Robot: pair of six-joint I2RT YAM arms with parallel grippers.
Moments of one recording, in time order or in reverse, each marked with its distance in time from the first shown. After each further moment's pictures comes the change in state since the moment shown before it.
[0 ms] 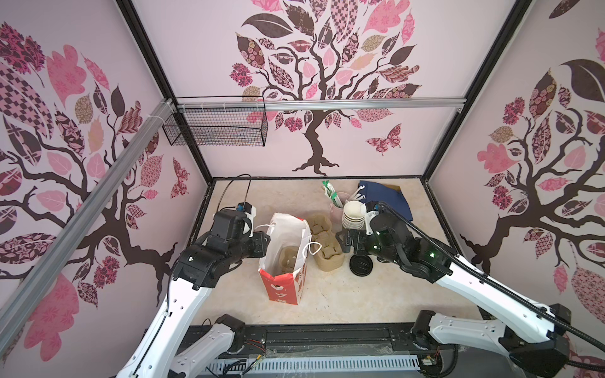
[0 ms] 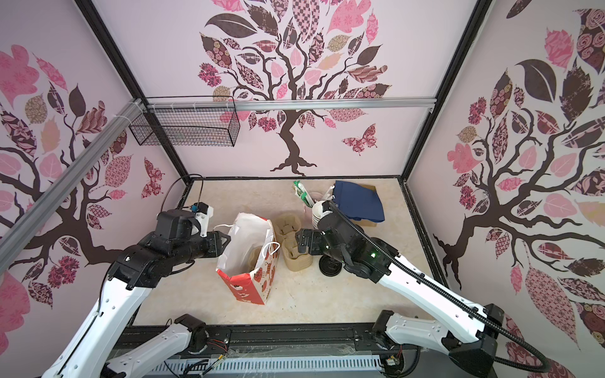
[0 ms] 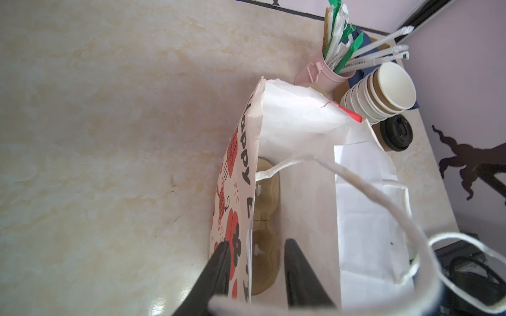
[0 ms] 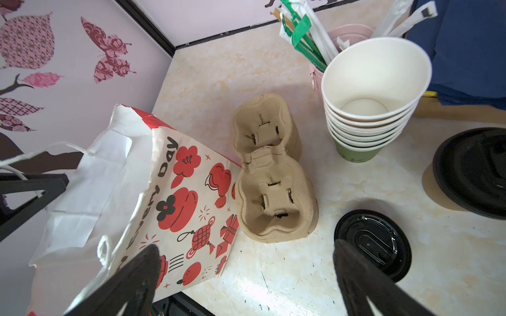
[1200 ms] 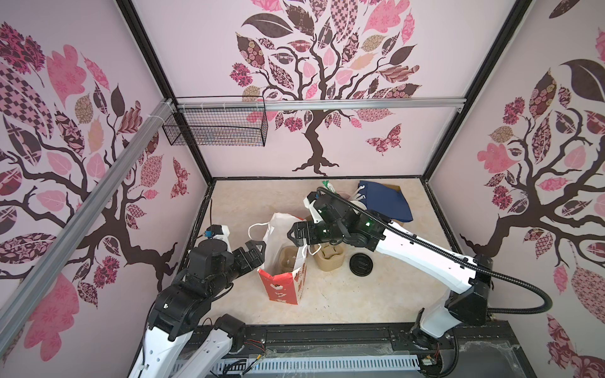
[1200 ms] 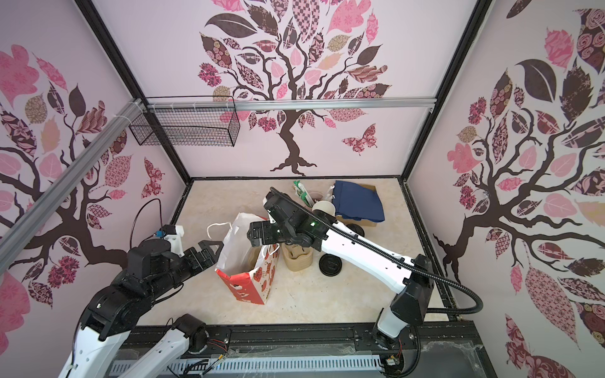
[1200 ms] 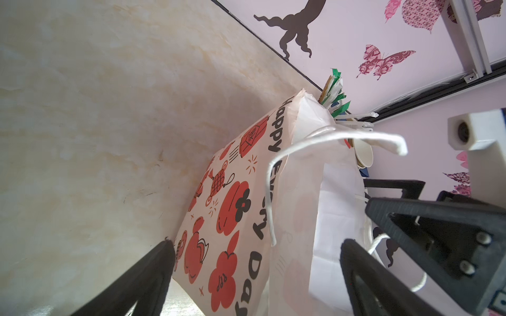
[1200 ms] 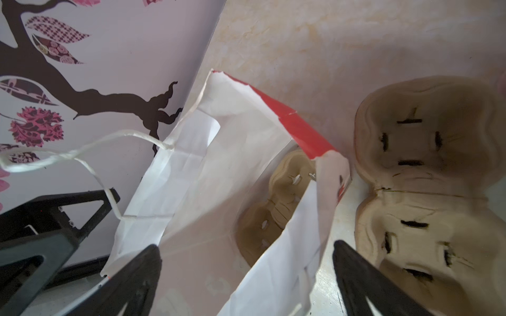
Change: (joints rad) left arm -0.027 -0.303 -0.161 0.030 -0.096 -0.399; right arm 0.082 0.526 0.474 -0.033 -0.246 -0.060
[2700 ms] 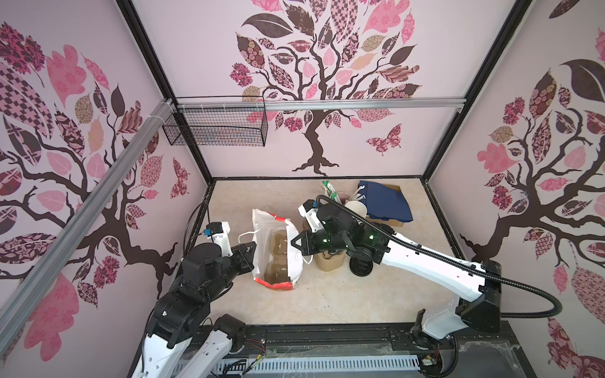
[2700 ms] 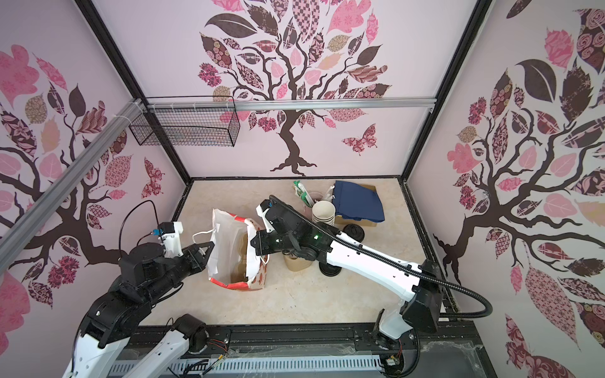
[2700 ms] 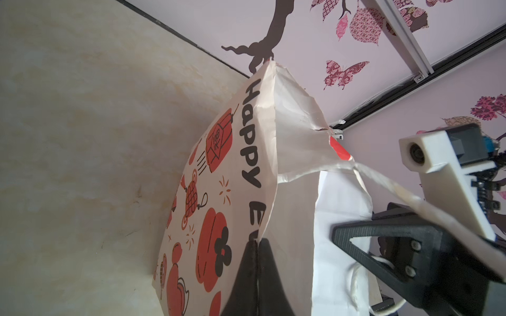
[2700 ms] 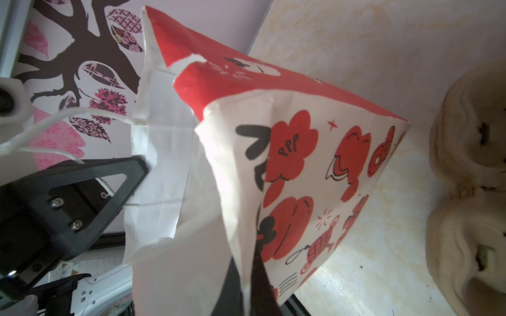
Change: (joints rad) left arm 0.000 -0.061 -0.053 0.141 0.040 0.074; right arm 0.058 -0.073 -0.154 0.188 -0.124 0.070
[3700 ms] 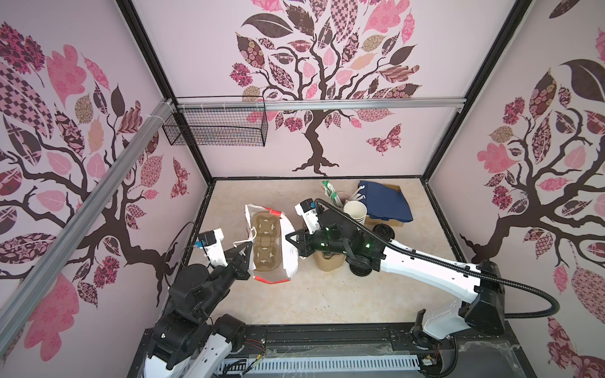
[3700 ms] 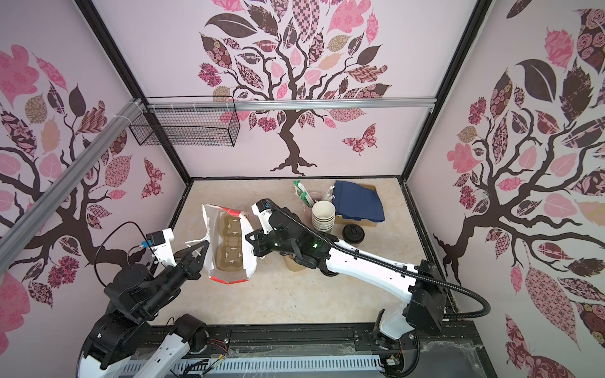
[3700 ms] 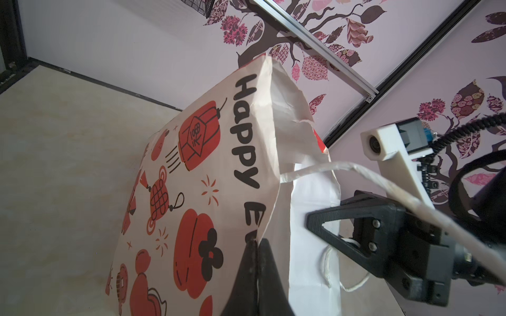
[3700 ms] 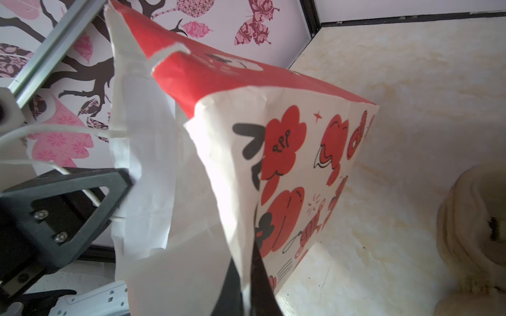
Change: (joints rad) left arm 0.000 -0.235 -0.198 0.254 -0.019 0.182; right arm 0.018 -0.035 -0.178 0.352 0.069 -0.168
